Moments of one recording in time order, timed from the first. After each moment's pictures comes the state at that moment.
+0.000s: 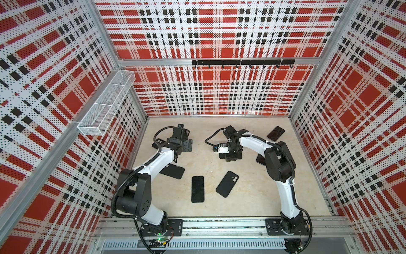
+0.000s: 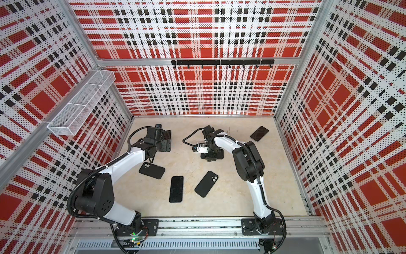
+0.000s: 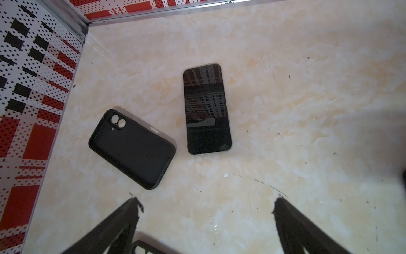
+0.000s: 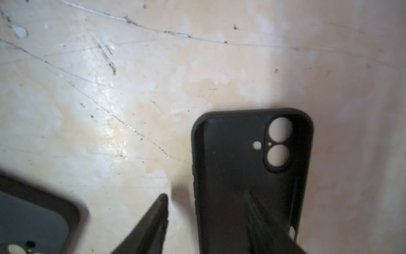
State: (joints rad) left arm -0.26 1.55 1.05 -0.32 -0.29 -0.11; right arm 0.56 2.17 1.71 -0.87 -0.13 -0.91
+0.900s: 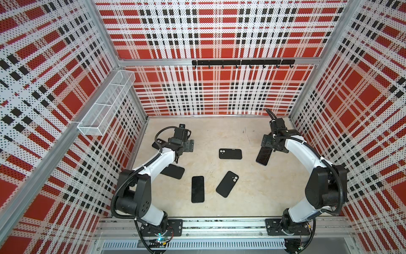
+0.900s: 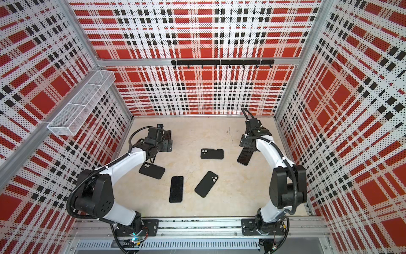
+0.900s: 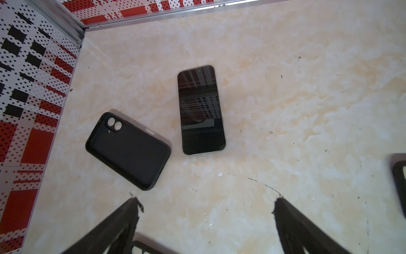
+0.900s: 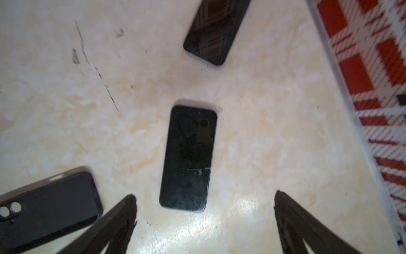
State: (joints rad) left arm -0.29 1.54 1.05 -0.32 -0.30 -0.11; right arm 0.12 1.64 1.30 -0.83 0.21 0.49
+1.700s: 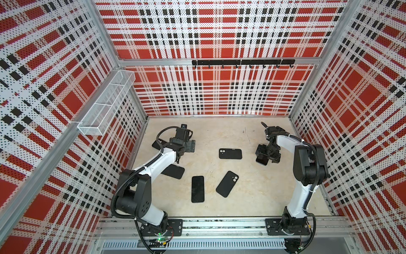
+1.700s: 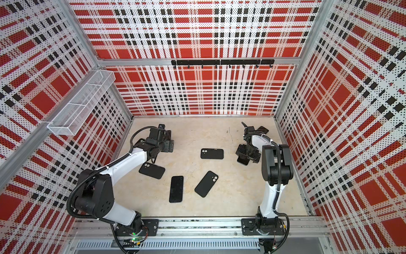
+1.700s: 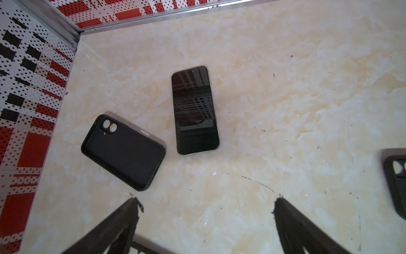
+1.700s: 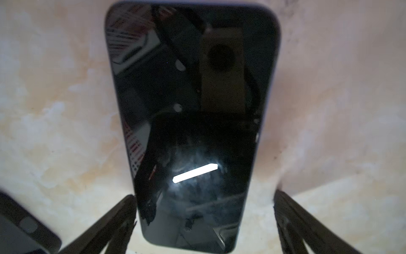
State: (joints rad) left arm -0.32 1.54 1.05 -0.32 -0.31 -0.11; right arm 0.06 1.96 1.35 -0.83 0.00 0.53
